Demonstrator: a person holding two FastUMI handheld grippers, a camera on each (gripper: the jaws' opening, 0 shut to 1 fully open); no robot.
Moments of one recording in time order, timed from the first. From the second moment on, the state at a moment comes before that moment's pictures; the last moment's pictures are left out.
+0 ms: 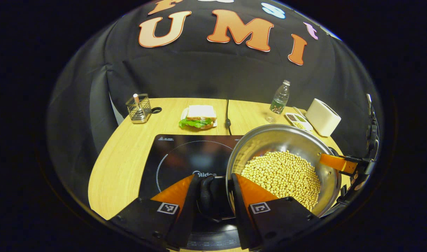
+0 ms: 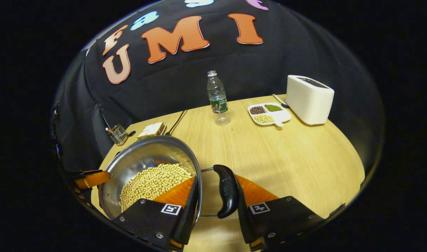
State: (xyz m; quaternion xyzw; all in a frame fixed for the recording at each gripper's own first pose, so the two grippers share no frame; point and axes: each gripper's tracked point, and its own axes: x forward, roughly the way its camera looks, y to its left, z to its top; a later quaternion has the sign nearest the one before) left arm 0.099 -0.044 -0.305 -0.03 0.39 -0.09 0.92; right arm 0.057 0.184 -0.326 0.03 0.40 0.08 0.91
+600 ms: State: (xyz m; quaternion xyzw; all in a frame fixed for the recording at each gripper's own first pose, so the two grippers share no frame) left arm 0.125 0.058 -0.309 -0.03 0.38 -0.04 0.93; right arm 0.052 0.279 -0.345 0.05 0.40 0.11 0.91
